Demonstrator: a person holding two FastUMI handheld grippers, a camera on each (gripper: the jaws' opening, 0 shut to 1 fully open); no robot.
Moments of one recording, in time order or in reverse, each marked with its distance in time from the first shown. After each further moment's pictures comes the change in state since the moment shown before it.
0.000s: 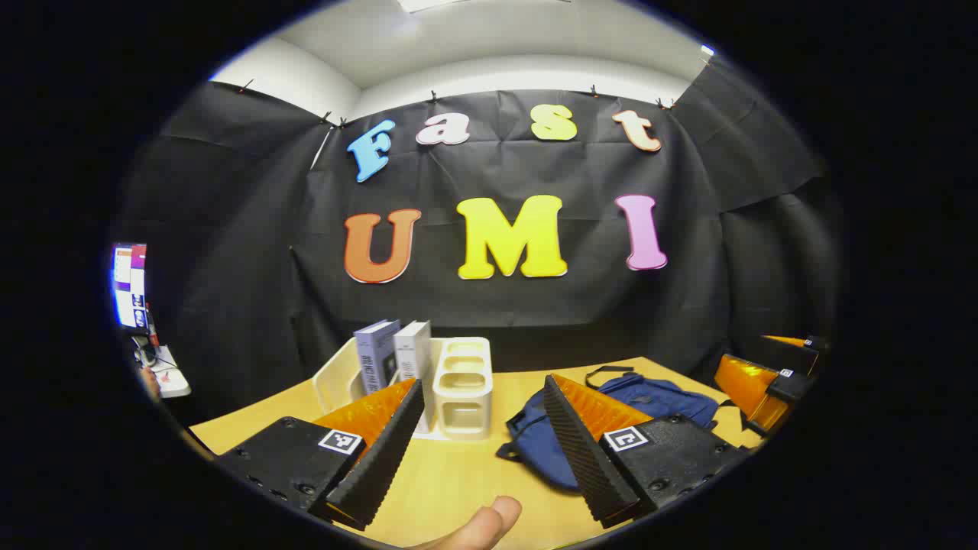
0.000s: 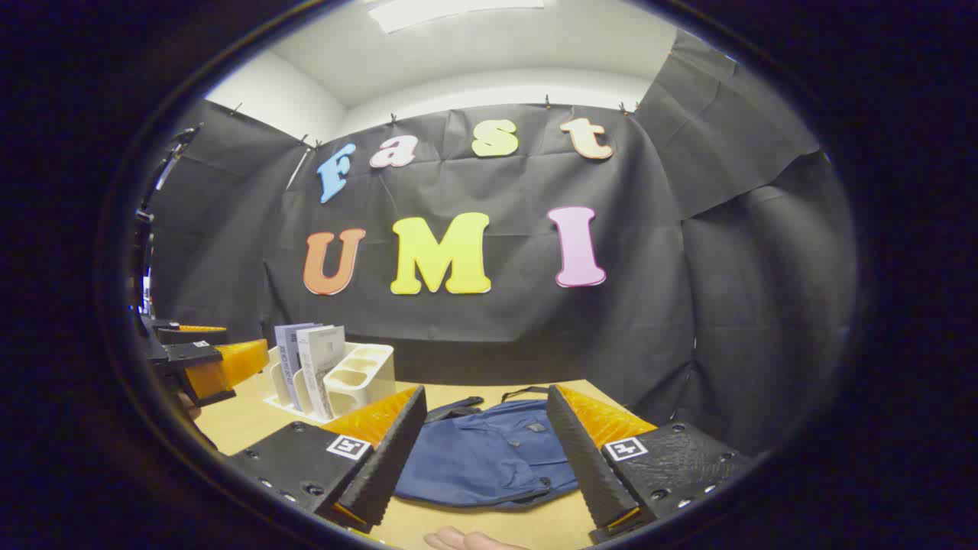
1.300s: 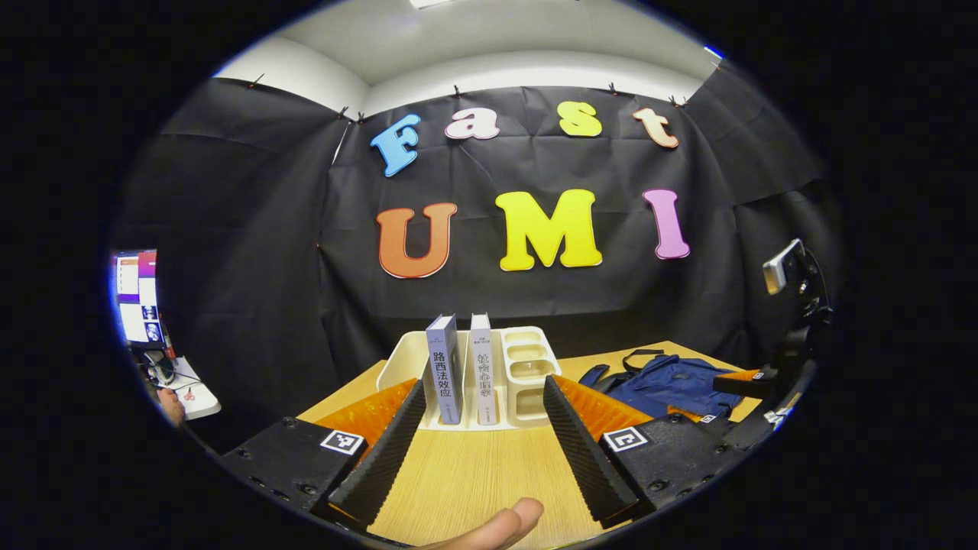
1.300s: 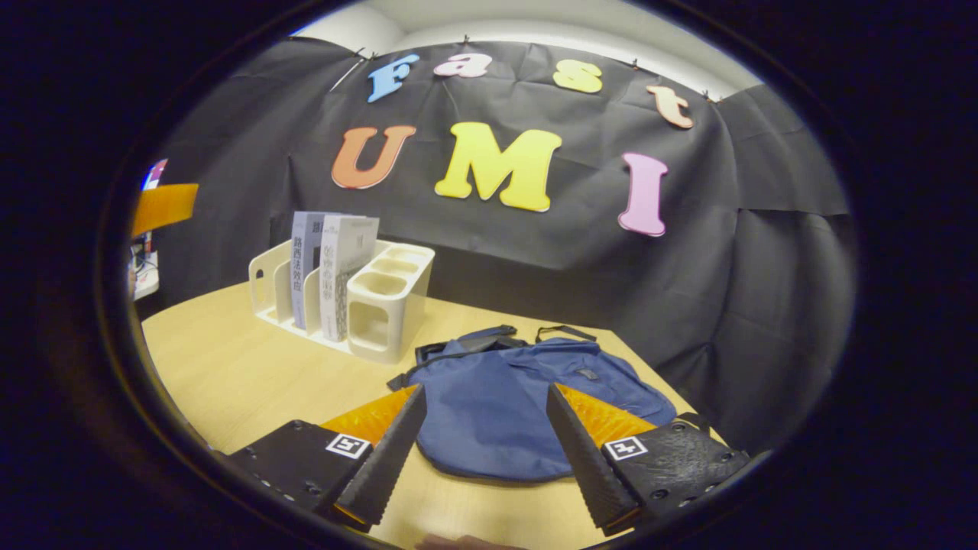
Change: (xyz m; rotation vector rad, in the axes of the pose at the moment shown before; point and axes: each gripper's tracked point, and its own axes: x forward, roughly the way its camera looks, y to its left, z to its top) left arm -0.014 0.092 -0.003 0.014 0.040 0.001; right arm 0.061 0.109 -0.122 -0.243 0.336 0.024
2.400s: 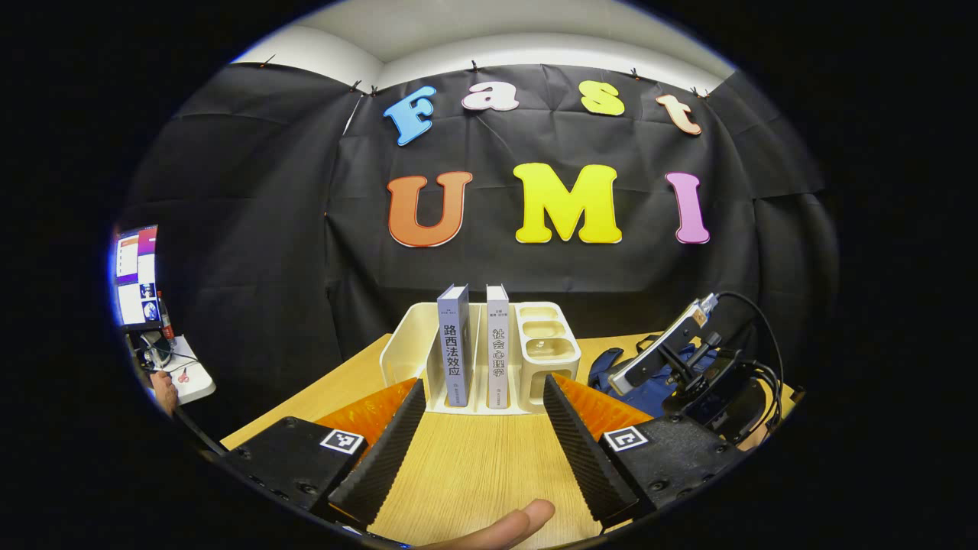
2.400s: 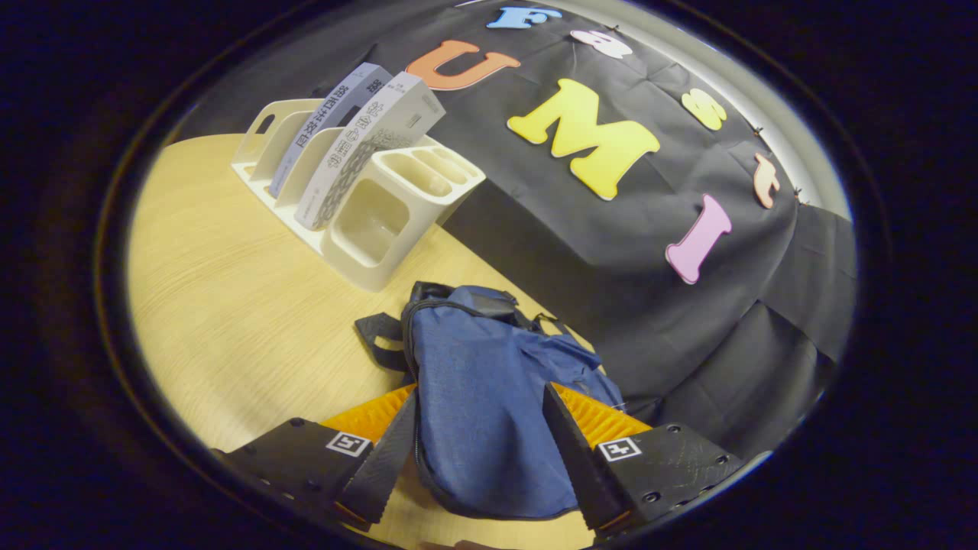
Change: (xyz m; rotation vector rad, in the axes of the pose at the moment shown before) left arm 0.030 0.012 -0.028 -0.039 0.088 0.018; right arm 0.079 0.021 -0.009 -0.466 0.121 -0.204
